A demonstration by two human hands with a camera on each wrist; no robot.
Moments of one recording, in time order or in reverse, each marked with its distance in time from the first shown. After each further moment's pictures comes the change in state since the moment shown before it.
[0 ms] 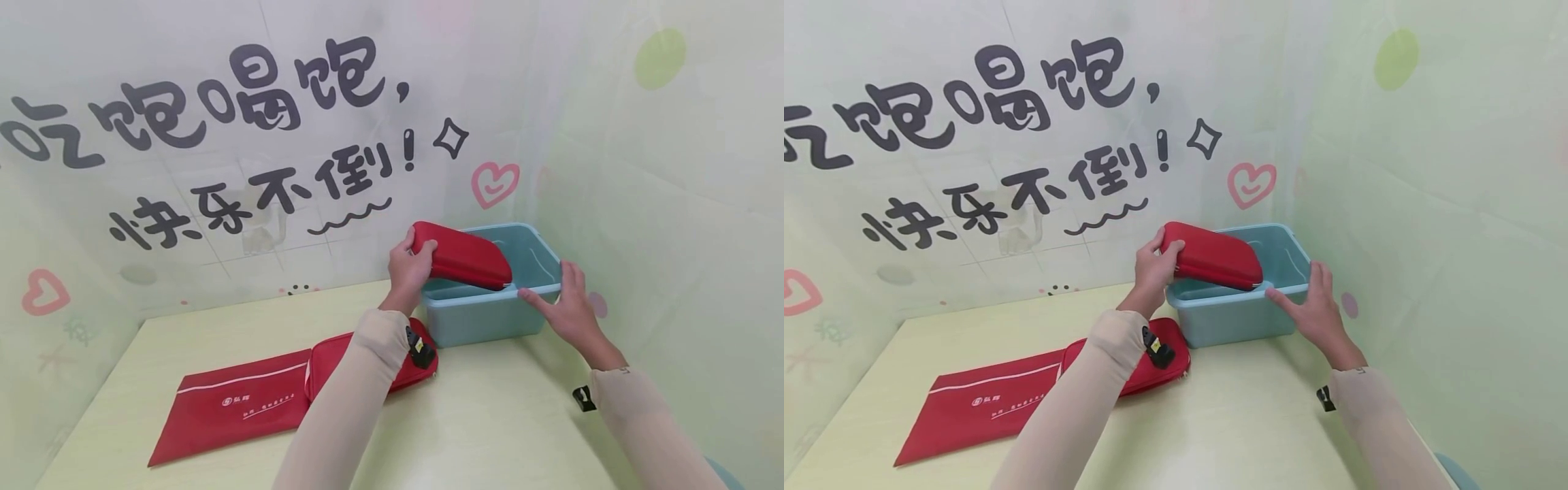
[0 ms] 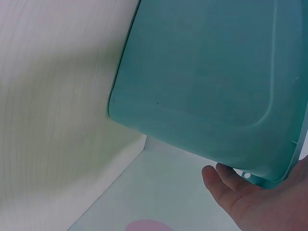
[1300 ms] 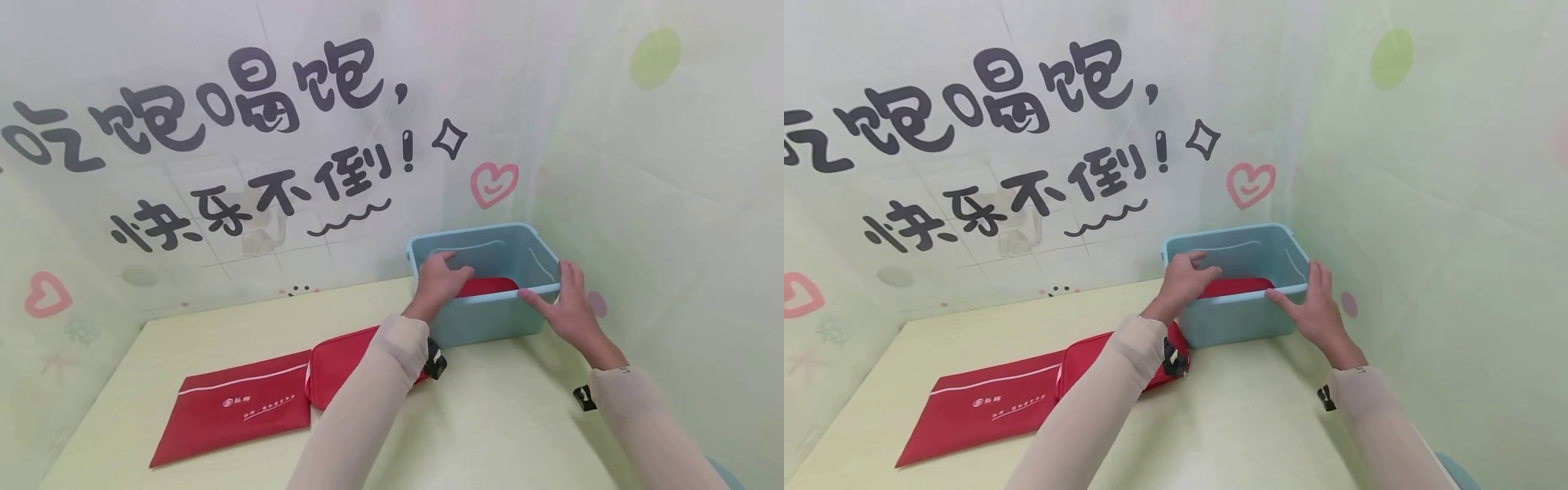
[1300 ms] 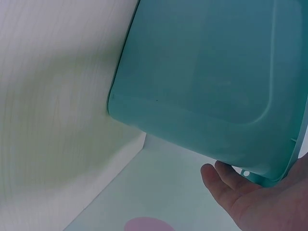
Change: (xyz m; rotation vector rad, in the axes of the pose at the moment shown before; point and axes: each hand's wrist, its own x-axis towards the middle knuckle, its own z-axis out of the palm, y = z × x) left_hand -0.013 -0.012 0.029 0.401 -0.246 0.214; right_hand 0.001 0.002 -0.002 0.002 0.003 -0.026
